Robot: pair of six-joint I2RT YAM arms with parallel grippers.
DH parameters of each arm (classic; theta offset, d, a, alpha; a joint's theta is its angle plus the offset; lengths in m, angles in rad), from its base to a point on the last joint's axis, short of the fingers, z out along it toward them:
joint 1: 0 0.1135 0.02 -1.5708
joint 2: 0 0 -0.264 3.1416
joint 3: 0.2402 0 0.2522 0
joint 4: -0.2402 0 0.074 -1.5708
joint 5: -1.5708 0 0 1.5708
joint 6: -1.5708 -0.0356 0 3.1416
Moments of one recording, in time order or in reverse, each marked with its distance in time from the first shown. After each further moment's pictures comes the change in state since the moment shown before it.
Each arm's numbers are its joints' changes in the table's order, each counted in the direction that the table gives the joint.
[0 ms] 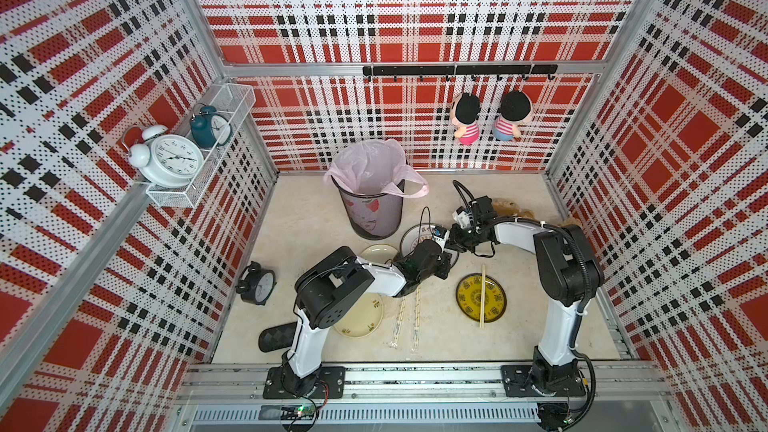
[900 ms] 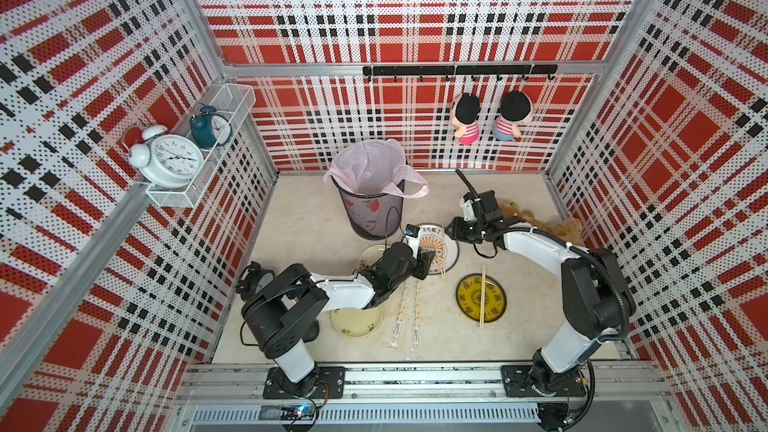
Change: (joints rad) left arm 0.077 -0.356 -0.332 0.076 -0.005 0.026; right arm 0.132 -0.277 -0.064 0.007 -0.417 0.026
